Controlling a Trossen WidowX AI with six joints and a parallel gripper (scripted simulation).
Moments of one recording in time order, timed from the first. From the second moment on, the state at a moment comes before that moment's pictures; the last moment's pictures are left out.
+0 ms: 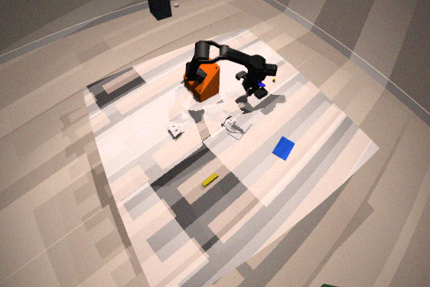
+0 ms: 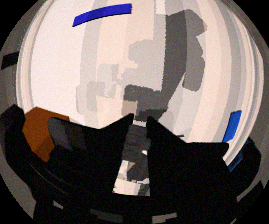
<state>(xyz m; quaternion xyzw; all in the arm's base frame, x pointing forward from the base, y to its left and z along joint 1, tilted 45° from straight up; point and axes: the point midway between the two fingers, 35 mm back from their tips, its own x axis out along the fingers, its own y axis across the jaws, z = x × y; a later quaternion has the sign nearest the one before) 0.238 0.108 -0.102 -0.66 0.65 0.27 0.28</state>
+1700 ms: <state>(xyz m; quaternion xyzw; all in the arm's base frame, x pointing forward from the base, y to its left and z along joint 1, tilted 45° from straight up) 0.289 0.121 -0.113 -0.43 0.70 -0.08 0.57</state>
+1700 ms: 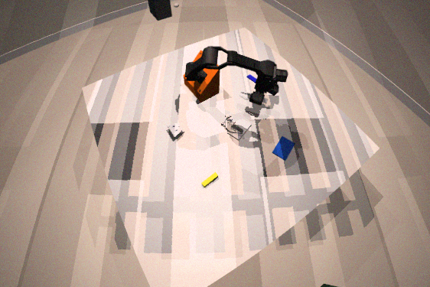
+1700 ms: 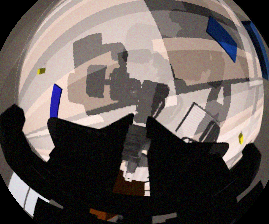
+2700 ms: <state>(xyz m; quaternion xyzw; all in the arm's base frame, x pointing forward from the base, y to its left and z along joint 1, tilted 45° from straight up) 0.296 0.099 -0.138 -0.42 0.69 -0.10 0.58</state>
